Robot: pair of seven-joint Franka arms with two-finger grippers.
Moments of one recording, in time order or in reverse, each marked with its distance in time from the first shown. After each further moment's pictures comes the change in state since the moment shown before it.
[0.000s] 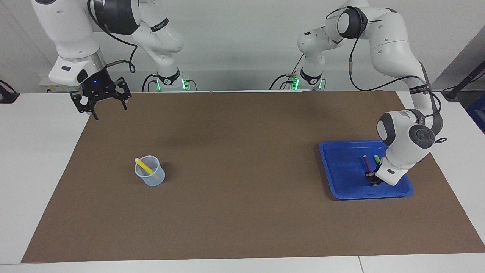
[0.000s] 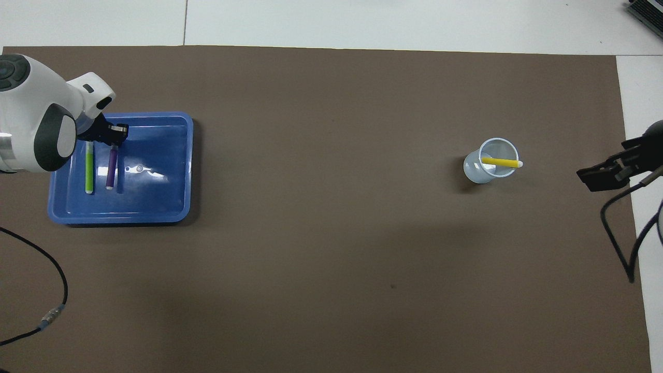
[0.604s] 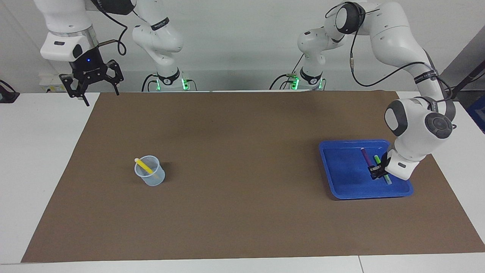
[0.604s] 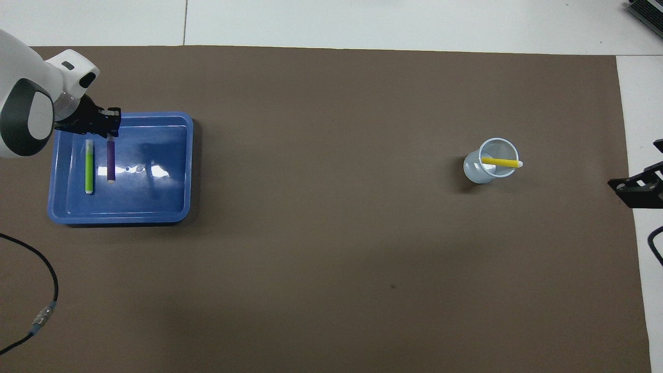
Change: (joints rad) left arm -0.021 -0.074 -0.007 0.080 -0.109 -0.156 -0.124; right arm 0.000 -0.076 -0.028 0.008 -0.001 -0.037 -0.195
